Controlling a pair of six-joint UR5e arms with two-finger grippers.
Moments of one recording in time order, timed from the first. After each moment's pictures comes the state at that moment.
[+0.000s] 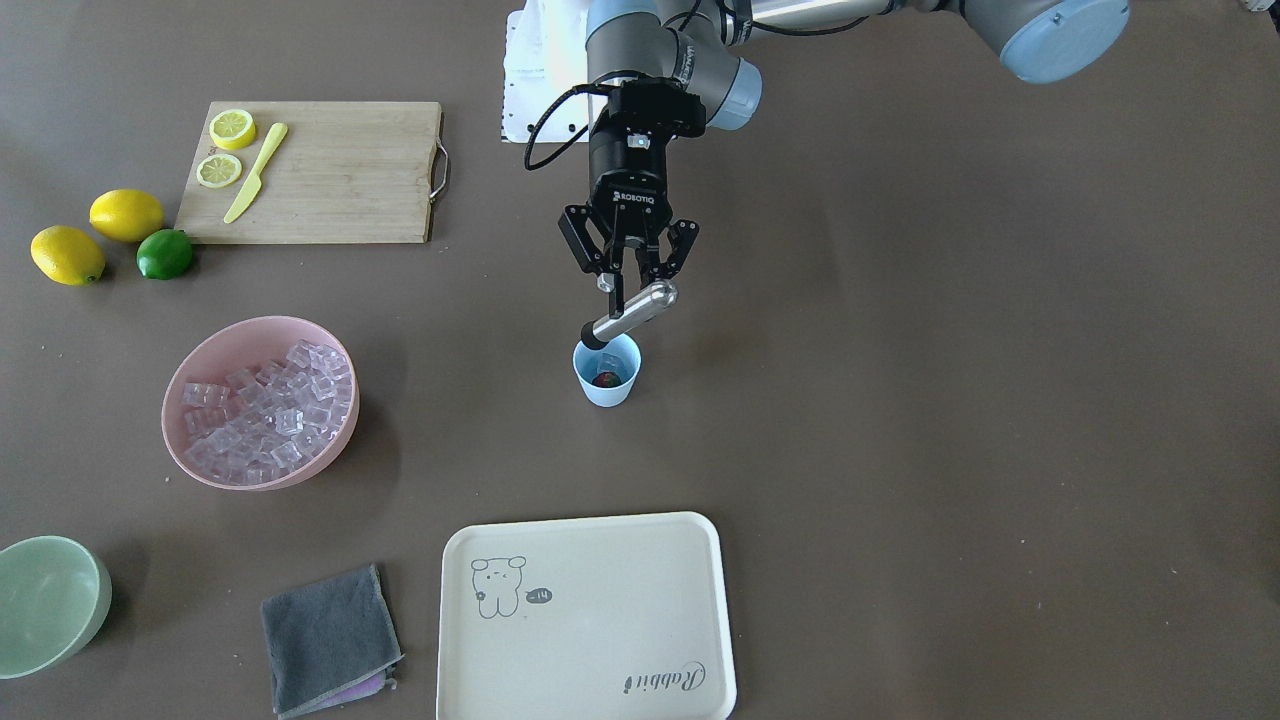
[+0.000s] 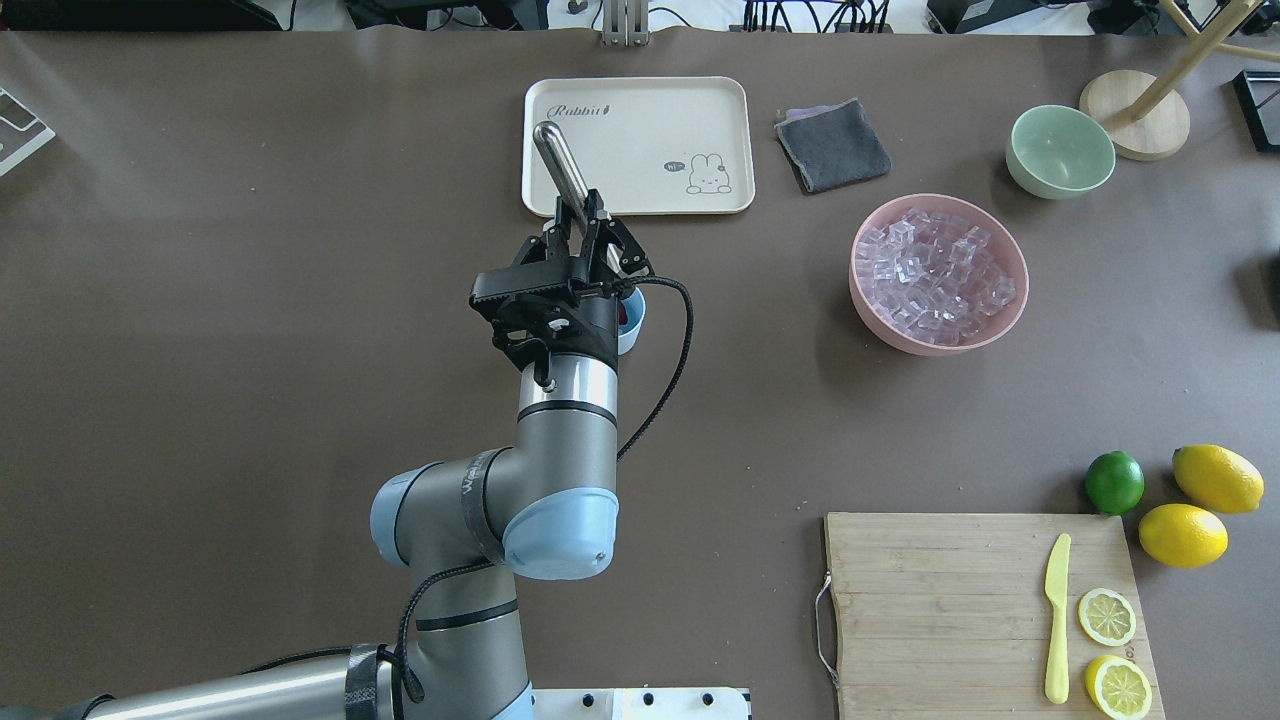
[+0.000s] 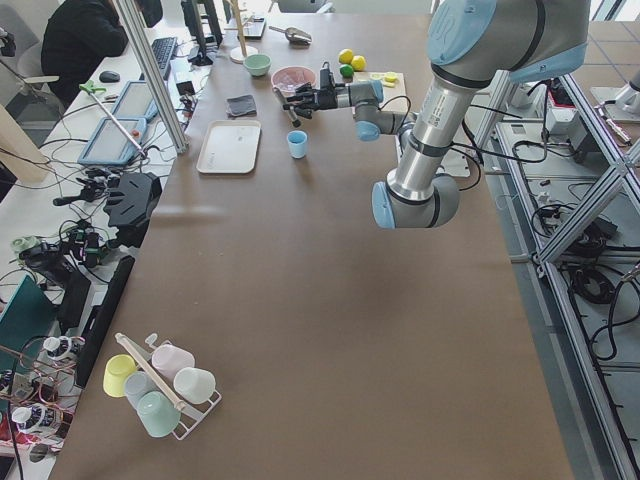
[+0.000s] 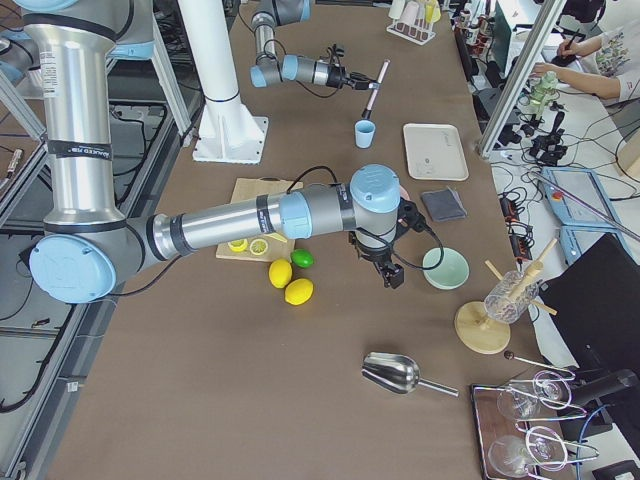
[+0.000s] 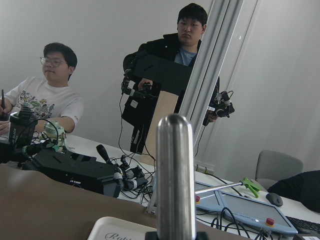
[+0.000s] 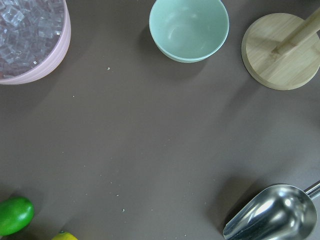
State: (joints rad) left arm -0.27 -2.30 -1.53 -2.15 -0.39 -1.38; right arm 1.55 -1.57 1.83 -1.60 2.40 -0.51
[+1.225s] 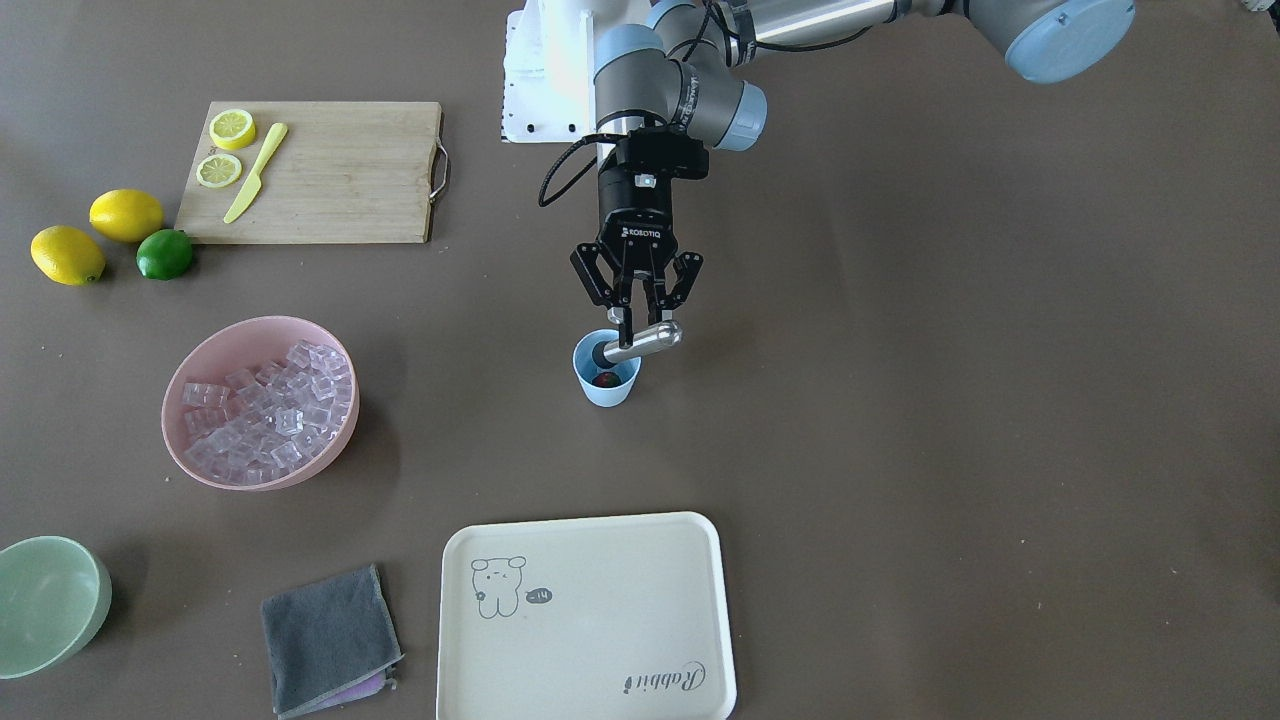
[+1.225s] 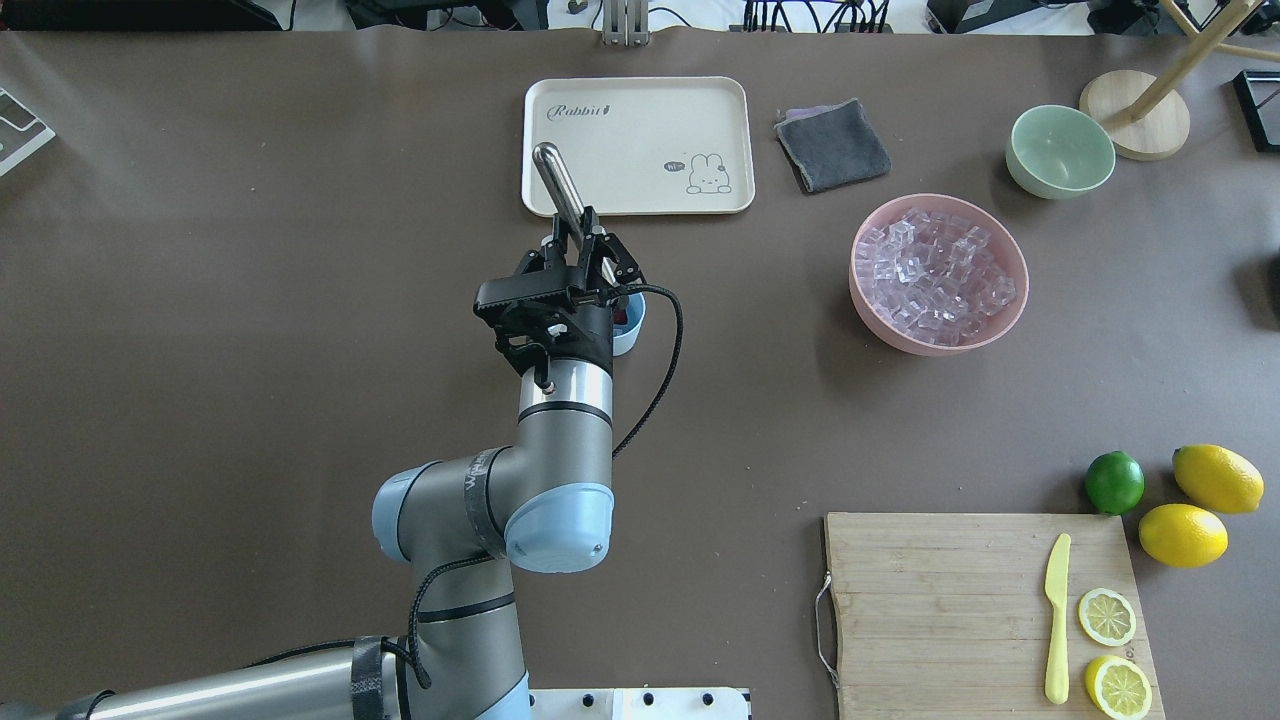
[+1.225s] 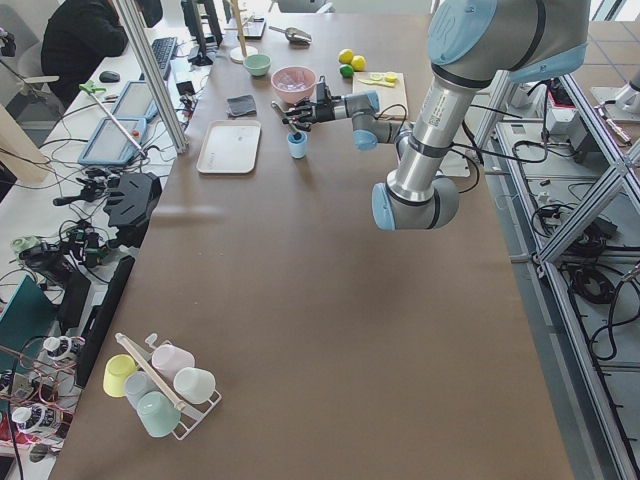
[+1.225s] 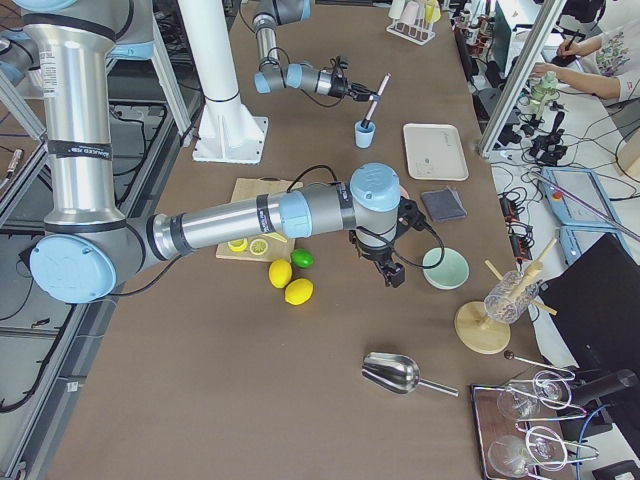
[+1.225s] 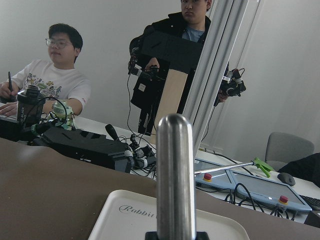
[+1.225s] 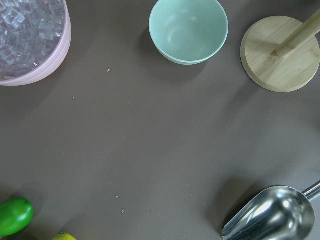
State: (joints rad) left arm -0.27 -2.28 -1.47 -2.15 -0.45 -1.43; right arm 1.55 -1.57 1.83 -1.60 2.40 -0.51
